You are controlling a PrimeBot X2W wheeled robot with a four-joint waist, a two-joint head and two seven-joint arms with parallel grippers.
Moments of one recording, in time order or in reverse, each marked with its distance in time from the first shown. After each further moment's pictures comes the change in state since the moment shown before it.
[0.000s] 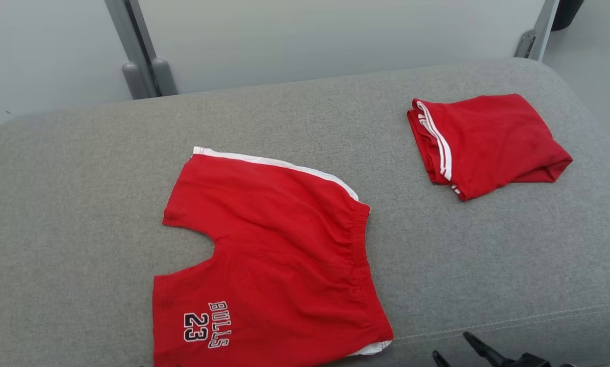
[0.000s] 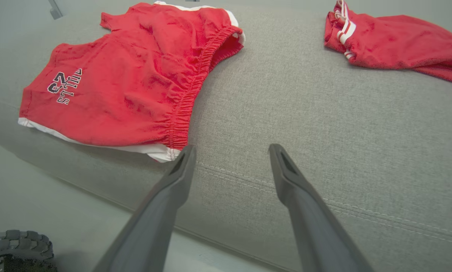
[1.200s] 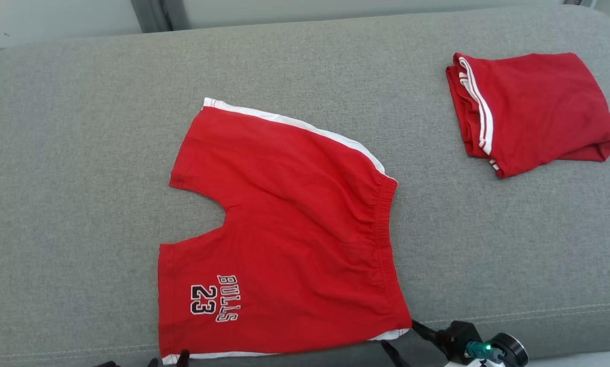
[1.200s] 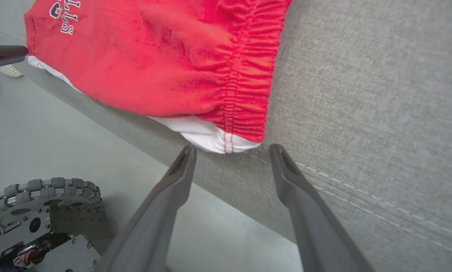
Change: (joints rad) left arm -0.234 -0.103 0.007 0.389 -0.197 -0.095 0.125; right arm -0.270 0.150 0.159 0.342 -0.018 0.093 0.070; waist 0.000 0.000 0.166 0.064
